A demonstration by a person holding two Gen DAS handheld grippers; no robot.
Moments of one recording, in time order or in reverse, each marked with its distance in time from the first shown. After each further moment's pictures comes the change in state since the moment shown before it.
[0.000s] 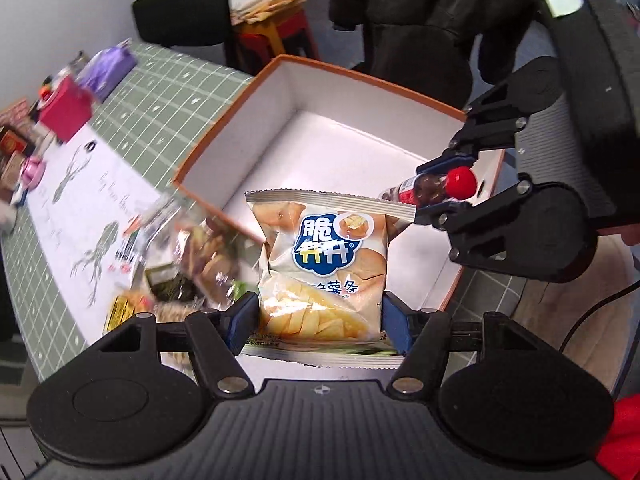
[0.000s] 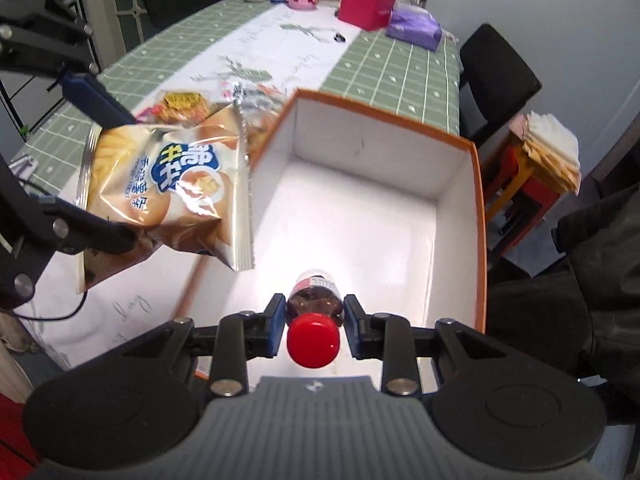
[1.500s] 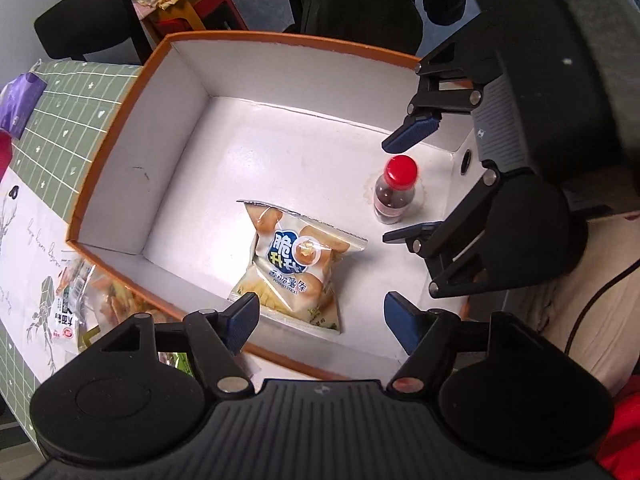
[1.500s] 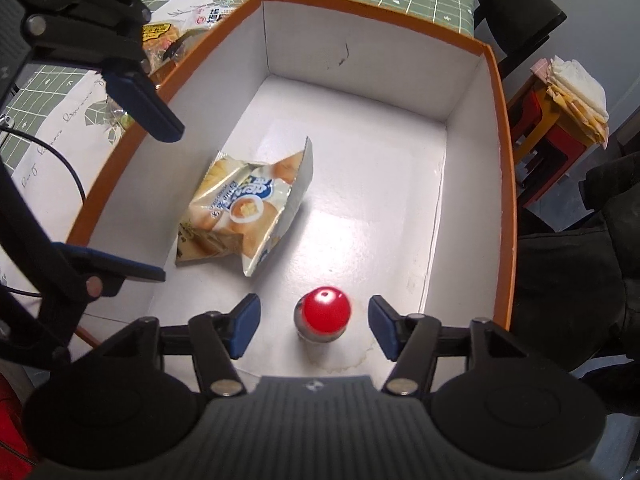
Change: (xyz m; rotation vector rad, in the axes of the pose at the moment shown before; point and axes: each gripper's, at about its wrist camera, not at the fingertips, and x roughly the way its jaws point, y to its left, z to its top) left arm 0.079 -0.022 0.021 0.173 0.100 -0.085; right arm 0.052 -0.033 -0.016 -0.001 0.125 0.051
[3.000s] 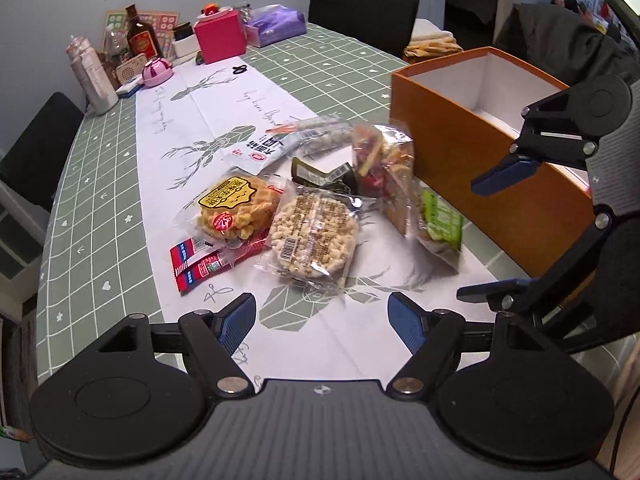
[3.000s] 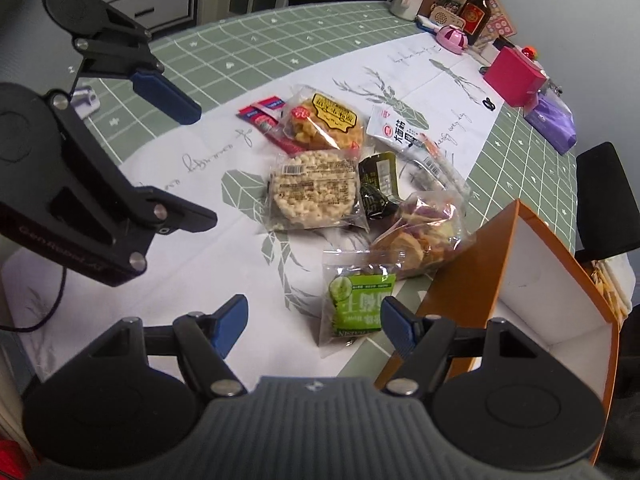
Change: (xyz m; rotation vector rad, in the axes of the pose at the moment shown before) left arm -0.013 0.102 -0.228 -0.600 -0.349 0.253; right arm 0.020 0.198 0.091 -0.391 -0.156 -0.034
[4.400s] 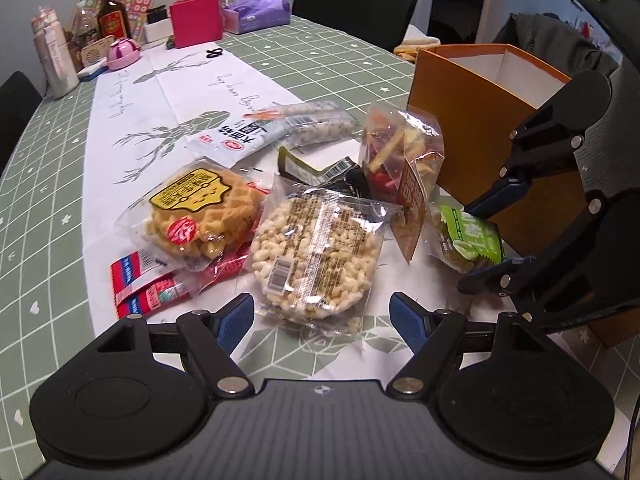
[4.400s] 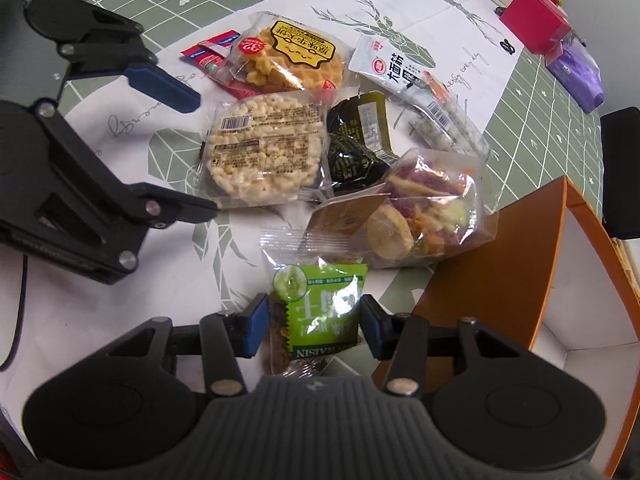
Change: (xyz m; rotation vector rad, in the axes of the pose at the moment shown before) left arm 0.079 0.024 0.007 -0.014 -0.016 -0.145; right arm 0.073 -0.036 0.018 0.023 0.174 0.052
